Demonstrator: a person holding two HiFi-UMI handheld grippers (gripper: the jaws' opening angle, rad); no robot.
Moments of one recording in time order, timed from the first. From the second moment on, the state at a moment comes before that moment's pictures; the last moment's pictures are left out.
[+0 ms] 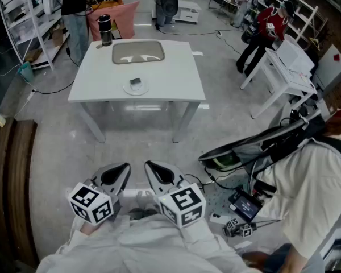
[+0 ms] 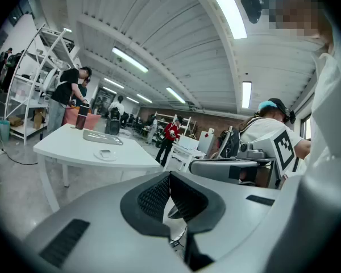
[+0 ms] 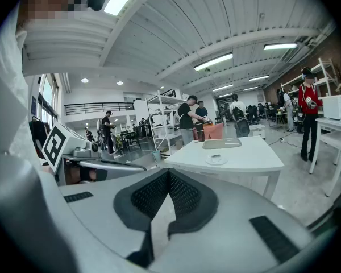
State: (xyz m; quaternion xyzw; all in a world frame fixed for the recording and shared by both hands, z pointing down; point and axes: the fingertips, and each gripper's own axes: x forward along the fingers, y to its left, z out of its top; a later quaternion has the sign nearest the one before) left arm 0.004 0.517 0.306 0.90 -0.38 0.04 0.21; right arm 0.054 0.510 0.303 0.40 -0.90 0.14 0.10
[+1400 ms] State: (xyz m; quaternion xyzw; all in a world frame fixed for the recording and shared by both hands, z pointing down) left arm 0.036 0.514 0.344 0.88 -0.40 0.03 0.26; right arm 0.103 0.512 0.330 0.38 -0.90 0.19 0.07
